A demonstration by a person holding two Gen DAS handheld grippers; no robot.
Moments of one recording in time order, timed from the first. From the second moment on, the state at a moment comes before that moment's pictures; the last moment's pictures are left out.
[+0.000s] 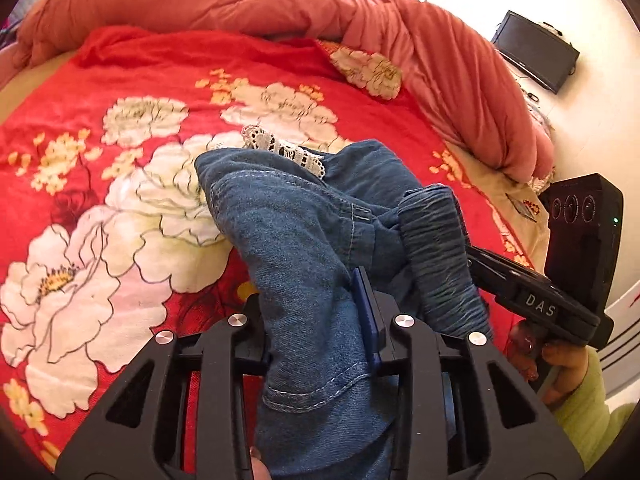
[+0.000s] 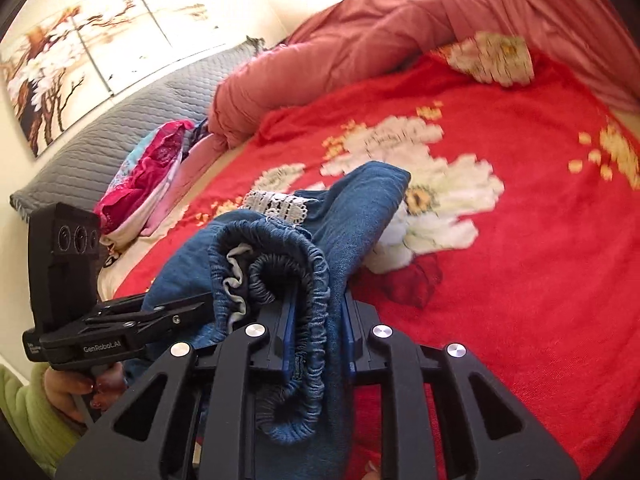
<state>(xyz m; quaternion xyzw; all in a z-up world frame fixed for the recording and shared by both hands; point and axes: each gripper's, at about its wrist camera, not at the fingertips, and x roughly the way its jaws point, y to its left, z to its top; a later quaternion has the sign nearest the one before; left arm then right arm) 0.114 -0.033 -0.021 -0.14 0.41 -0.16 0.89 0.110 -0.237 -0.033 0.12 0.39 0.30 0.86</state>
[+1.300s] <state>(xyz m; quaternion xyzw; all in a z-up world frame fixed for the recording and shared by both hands) 0.209 0.013 0.006 -0.12 0.36 -0.14 0.91 0.226 -0.181 -0.002 0.05 0.37 0.29 0.88</state>
